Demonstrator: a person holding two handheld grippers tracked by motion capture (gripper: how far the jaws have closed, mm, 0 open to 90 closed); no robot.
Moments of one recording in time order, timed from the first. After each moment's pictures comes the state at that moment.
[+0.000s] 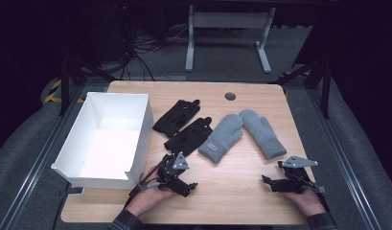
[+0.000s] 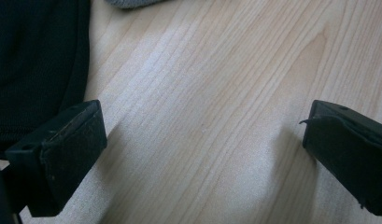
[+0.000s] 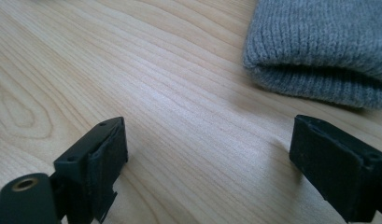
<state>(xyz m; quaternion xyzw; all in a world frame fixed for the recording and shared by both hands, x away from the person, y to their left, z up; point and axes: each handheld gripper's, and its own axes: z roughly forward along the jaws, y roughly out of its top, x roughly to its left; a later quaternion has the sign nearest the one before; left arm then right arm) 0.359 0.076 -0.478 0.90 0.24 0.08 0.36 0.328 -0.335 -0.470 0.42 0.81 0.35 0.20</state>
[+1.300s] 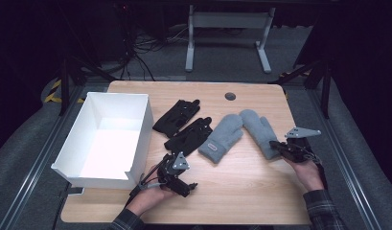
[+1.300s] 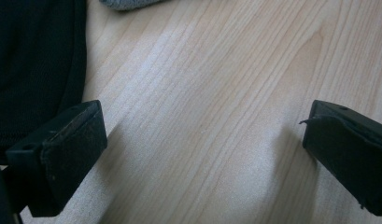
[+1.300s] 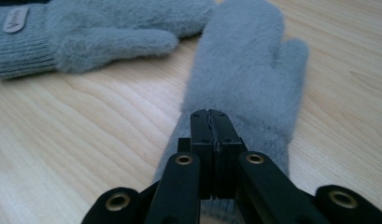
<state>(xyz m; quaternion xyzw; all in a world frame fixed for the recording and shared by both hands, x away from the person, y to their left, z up) 0.361 0.076 -0.478 0.90 0.23 0.08 0.36 0.397 -0.344 -0.420 0.41 0.81 0.36 0.21</state>
